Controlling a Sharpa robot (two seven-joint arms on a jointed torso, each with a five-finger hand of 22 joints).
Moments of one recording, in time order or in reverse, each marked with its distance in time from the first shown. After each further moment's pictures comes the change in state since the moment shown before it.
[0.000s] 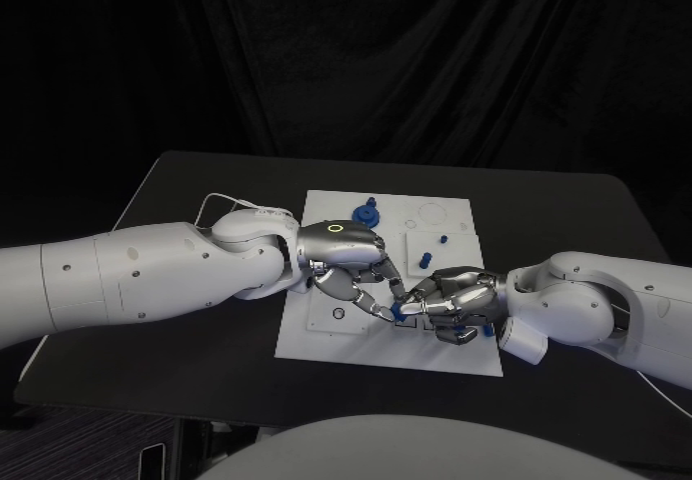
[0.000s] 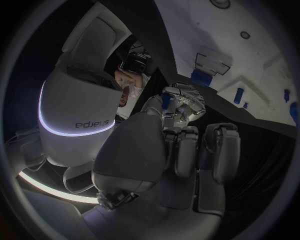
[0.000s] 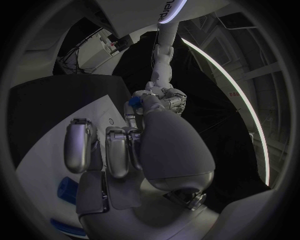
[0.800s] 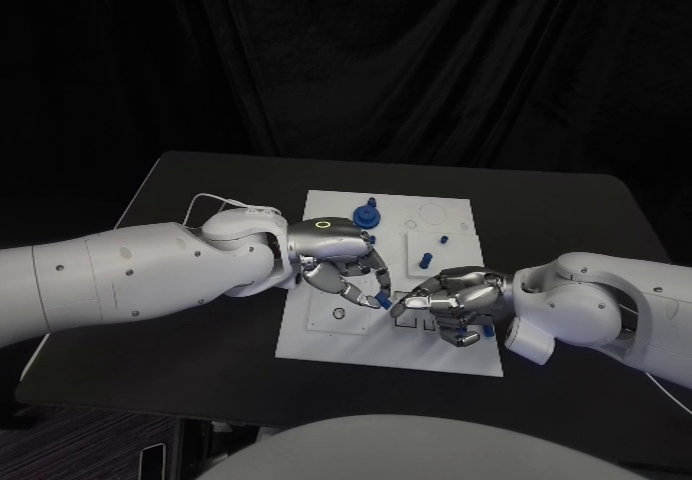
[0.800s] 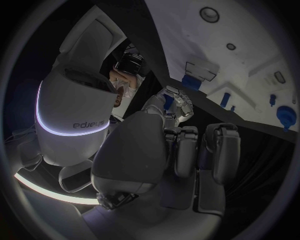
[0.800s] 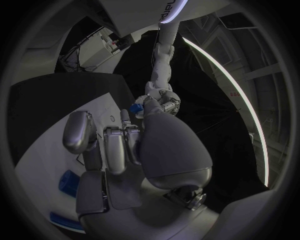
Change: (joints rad) left arm -0.008 -0.024 -0.001 -0.036 0.002 0.008 -0.043; left_hand 0.024 -0.024 0.058 0.003 0.103 -0.040 0.007 0.073 0.000 0.004 -0.004 -0.004 -0.002 0.000 0.000 0.000 0.000 0.000 0.000 0.000 0.000 0.000; right arm 0.000 -0.020 0.000 -0.002 -0.018 -0.007 0.000; right_hand -0.053 0.026 -0.134 0.046 -0.267 -0.265 0.062 -0.006 0.069 -0.064 0.064 -0.082 0.000 -0.001 0.055 -0.077 0.000 0.041 -0.089 0.053 -0.140 0.001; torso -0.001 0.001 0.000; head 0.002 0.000
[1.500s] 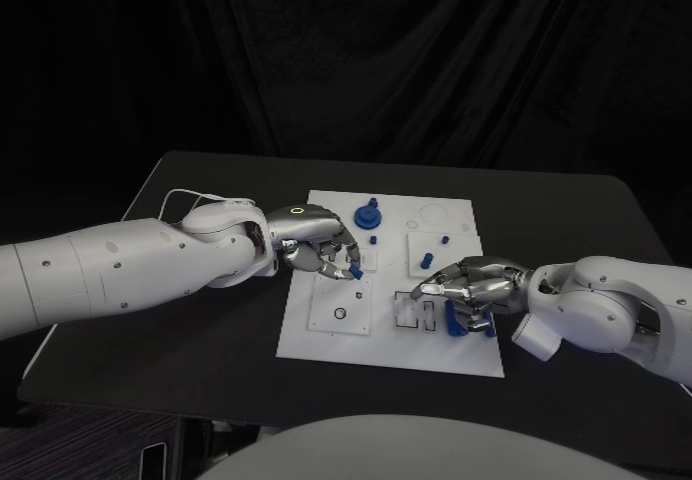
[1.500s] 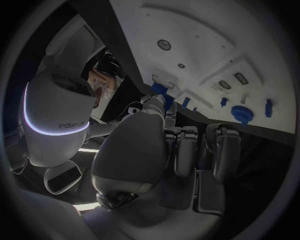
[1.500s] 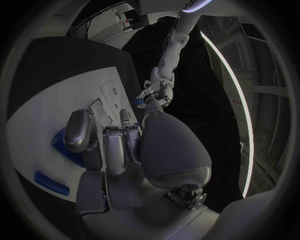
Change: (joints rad) left arm -0.003 -0.036 0.000 -0.082 0.000 -0.005 -0.161; left_hand -0.011 0.017 0.008 0.008 -0.024 -0.017 0.007 0.015 0.000 -0.002 0.002 0.006 0.000 0.000 0.000 0.000 0.000 0.000 0.000 0.000 -0.004 0.000; right arm 0.002 -0.054 0.000 0.023 -0.132 -0.196 0.069; right_hand -0.012 0.012 -0.043 -0.001 -0.042 -0.023 0.005 0.066 -0.015 -0.003 0.003 0.000 0.000 0.003 0.003 0.000 0.000 0.006 -0.005 0.002 -0.002 0.000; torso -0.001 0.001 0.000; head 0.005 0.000
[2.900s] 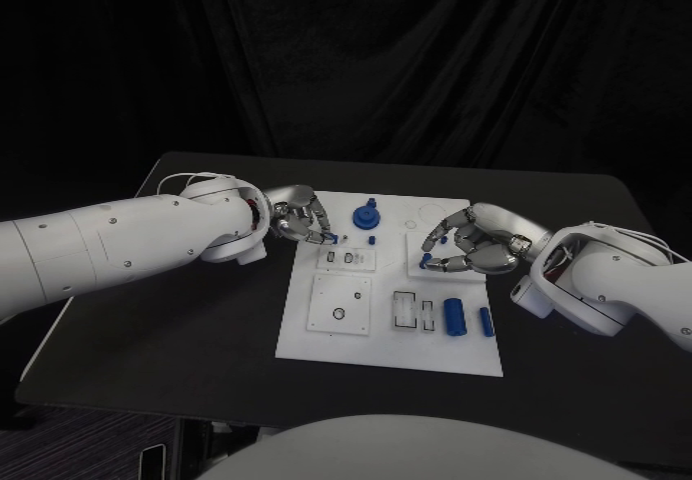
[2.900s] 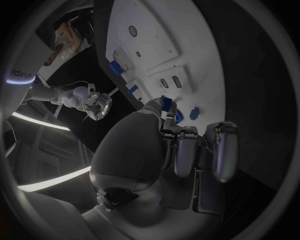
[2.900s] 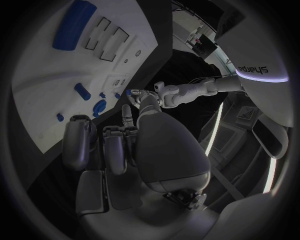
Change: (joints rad) left arm 0.064 0.050 0.000 -0.085 0.385 0.186 -0.539; left_hand -0.079 0.008 0.092 -0.007 -0.075 -0.019 -0.005 0.004 0.050 0.004 -0.004 -0.006 -0.002 0.000 0.000 0.000 0.000 0.000 -0.004 -0.004 -0.027 0.000; right arm 0.079 -0.017 0.000 0.055 -0.768 -0.399 0.194; right_hand 0.140 0.003 -0.021 -0.009 0.207 0.072 -0.032 0.119 -0.050 0.049 -0.023 0.033 0.005 -0.004 -0.012 0.027 0.000 -0.017 0.086 -0.021 0.119 0.000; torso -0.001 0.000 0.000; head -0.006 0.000
